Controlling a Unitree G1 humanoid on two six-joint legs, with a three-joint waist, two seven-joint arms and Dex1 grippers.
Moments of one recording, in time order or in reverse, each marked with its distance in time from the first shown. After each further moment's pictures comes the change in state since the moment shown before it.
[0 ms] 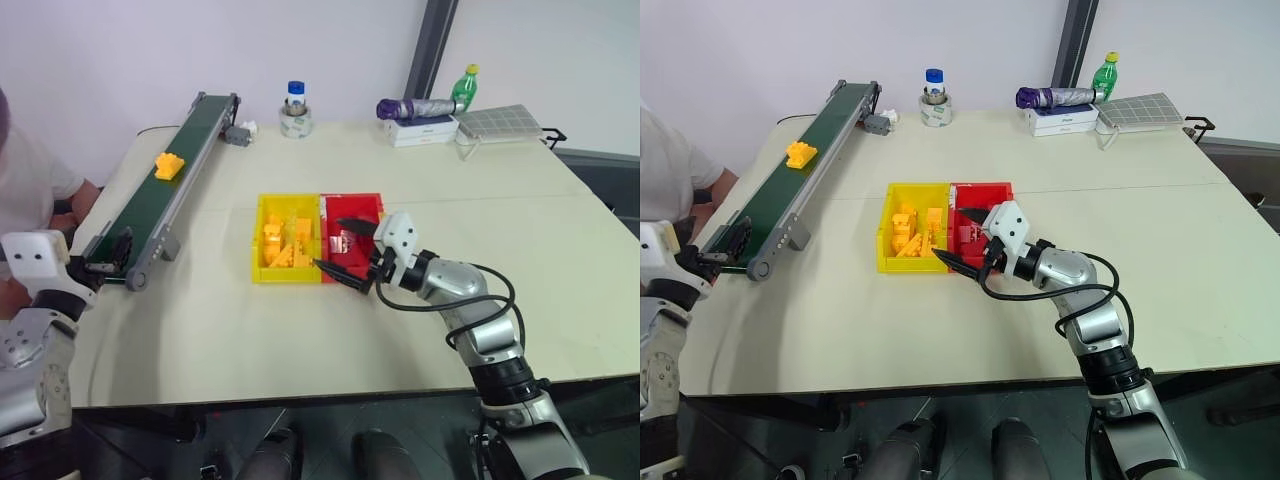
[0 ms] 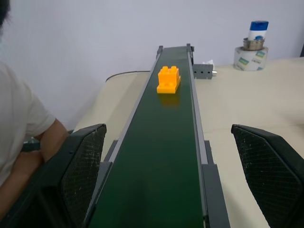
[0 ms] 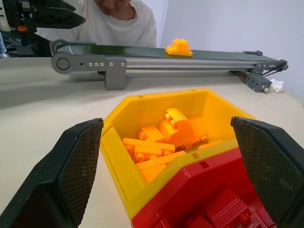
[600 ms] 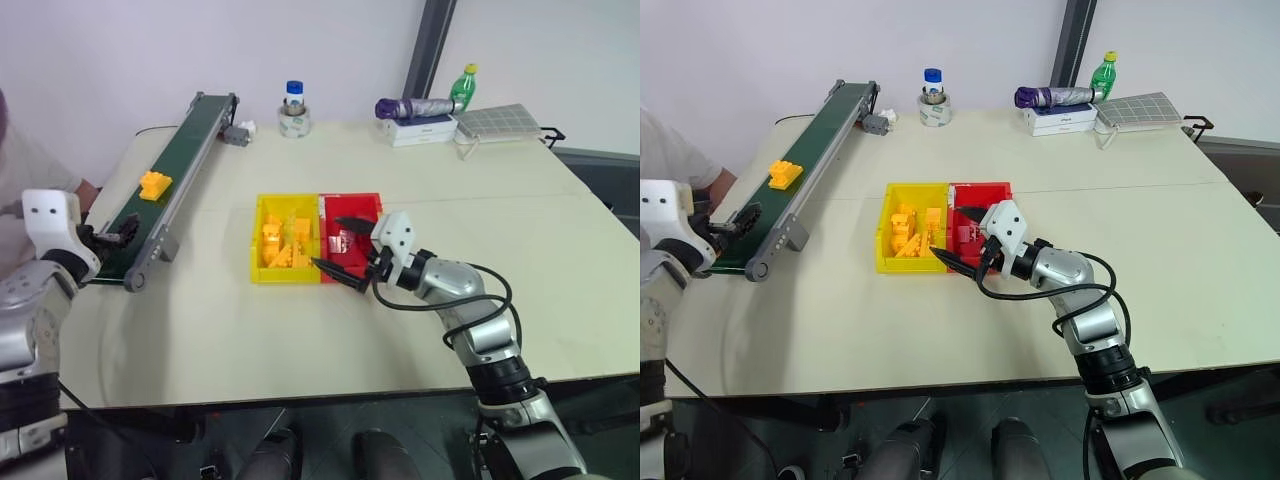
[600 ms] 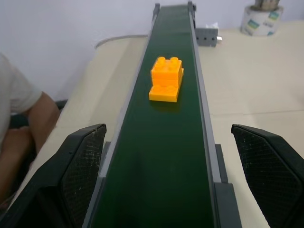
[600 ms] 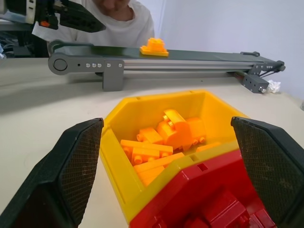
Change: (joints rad) left arm -0.270 0.185 -0.122 0.205 0.024 0.304 -0.026; right arm -0.005 0.013 0.008 0.002 -0.010 -0.003 -0.026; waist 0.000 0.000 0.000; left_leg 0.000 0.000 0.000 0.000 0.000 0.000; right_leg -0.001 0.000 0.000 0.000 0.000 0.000
